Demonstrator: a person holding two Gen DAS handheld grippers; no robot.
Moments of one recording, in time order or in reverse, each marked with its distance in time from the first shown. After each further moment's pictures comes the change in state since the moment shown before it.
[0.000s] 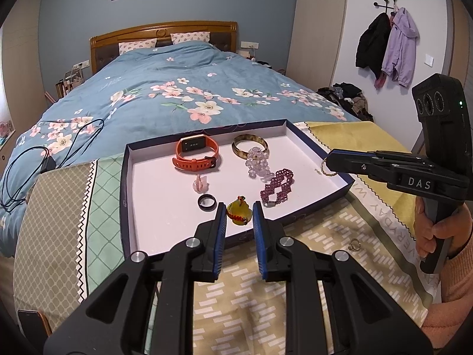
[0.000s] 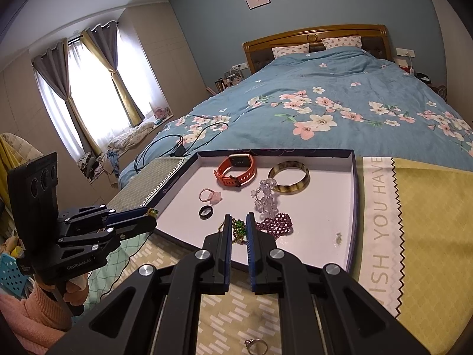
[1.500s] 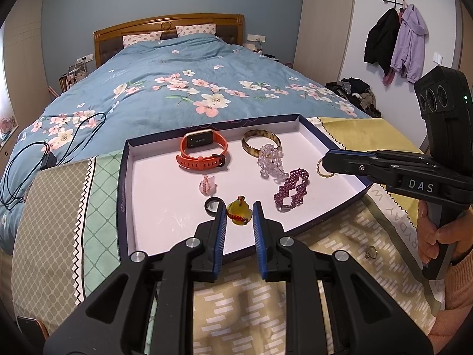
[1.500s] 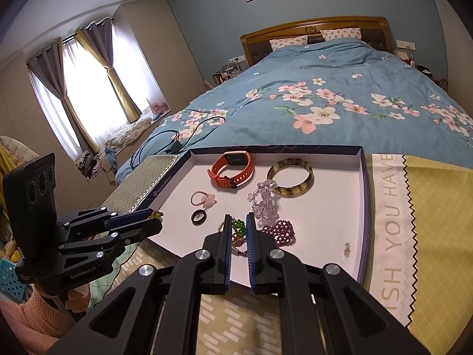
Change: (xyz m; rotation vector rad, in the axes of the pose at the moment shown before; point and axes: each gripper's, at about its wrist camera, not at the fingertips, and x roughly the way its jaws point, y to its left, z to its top) left arm 0.024 0.010 0.006 -0.017 0.032 0.025; right arm 0.028 -0.004 0.006 0.016 0.032 -0.001
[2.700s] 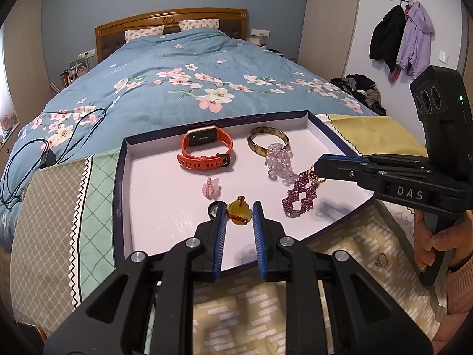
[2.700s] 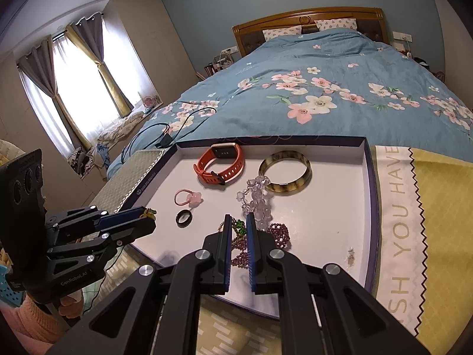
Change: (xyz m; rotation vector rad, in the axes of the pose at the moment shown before) left arm 0.019 0.004 0.006 -0.005 0.030 0.015; right arm 0.027 -0.008 0.005 0.021 0.053 -0.033
